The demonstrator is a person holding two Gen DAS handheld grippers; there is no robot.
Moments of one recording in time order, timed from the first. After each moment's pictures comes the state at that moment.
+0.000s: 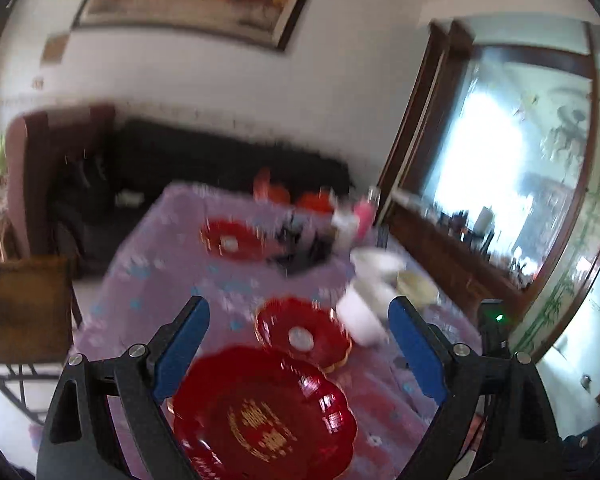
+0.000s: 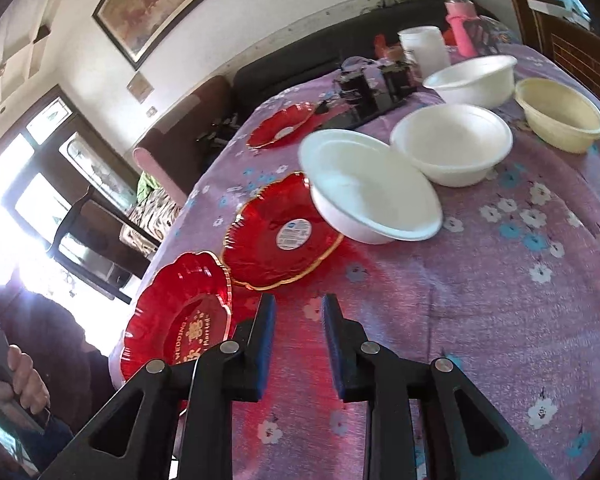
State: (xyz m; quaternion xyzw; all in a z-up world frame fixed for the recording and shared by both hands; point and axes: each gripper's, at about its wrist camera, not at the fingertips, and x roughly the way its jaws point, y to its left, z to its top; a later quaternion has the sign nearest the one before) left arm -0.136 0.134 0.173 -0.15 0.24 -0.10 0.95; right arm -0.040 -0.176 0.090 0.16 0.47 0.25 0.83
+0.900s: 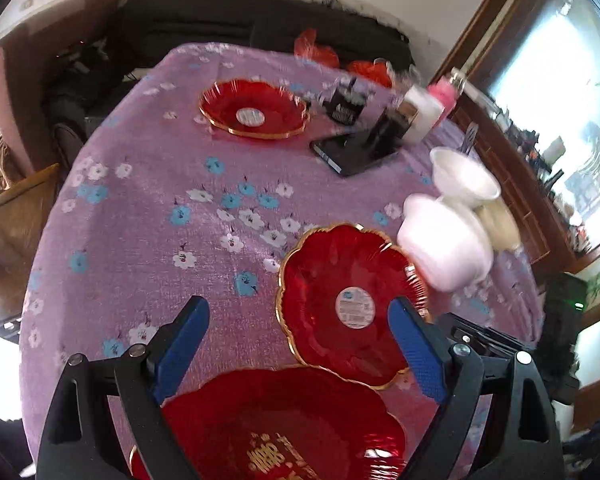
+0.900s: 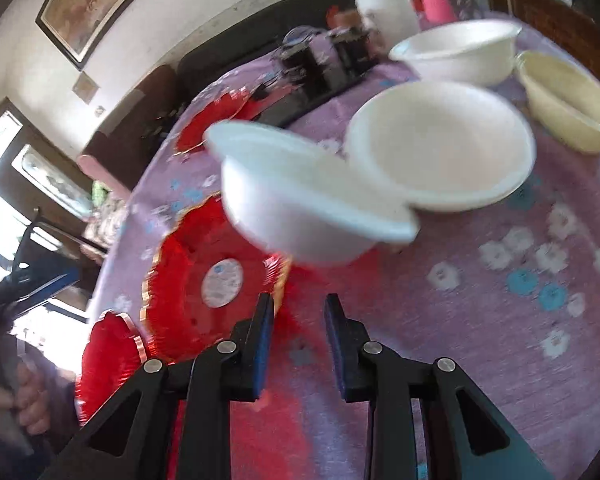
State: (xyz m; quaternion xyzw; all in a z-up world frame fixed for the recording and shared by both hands) left arm 0.058 0.116 0.080 -0.14 0.49 -0.06 0.86; right arm 0.047 -0.155 0.050 0.16 0.53 0.20 0.81
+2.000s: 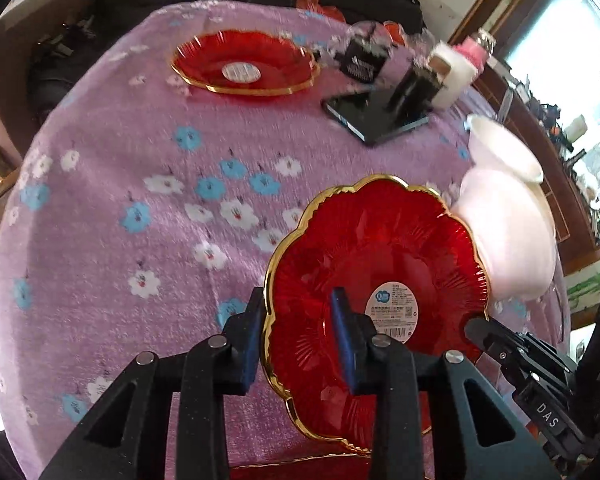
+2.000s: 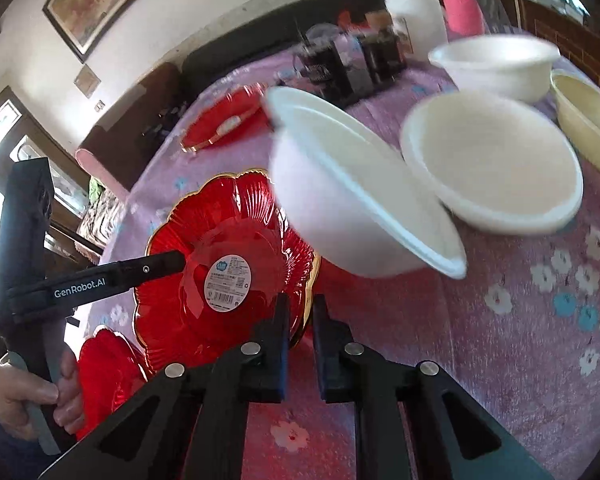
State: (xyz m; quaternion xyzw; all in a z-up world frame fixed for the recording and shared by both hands) left arm 0.115 0.104 0.032 -0.12 0.54 -0.06 0.83; right arm 0.066 -0.114 0.054 0.13 0.50 0.18 0.84
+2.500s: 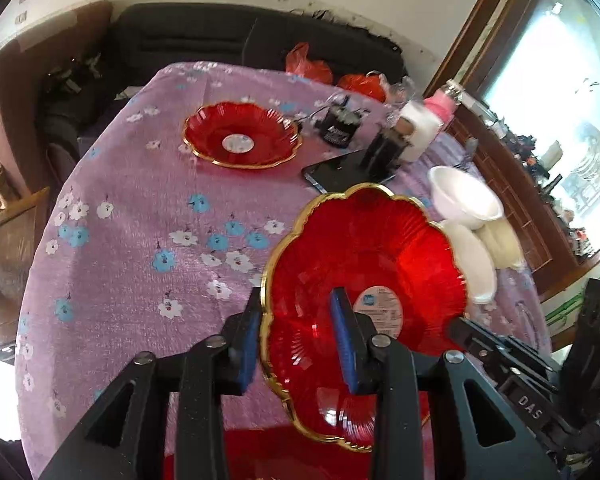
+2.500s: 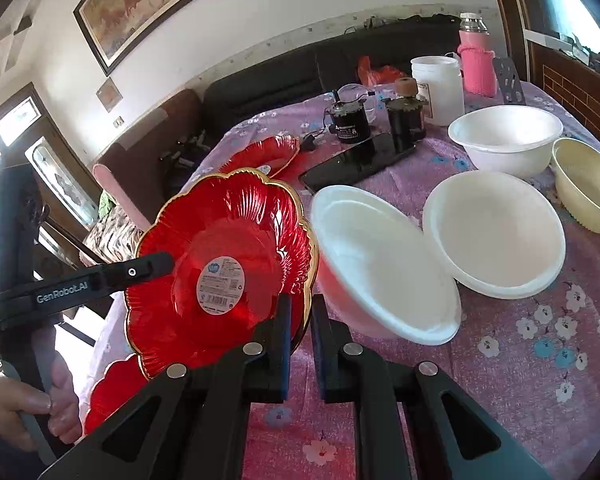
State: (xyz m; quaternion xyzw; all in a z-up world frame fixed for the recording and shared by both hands) left arm 0.081 0.108 0.093 -0.13 0.46 -0.07 0.88; right arm 0.048 -0.112 0.099 0.13 0.44 0.20 0.87
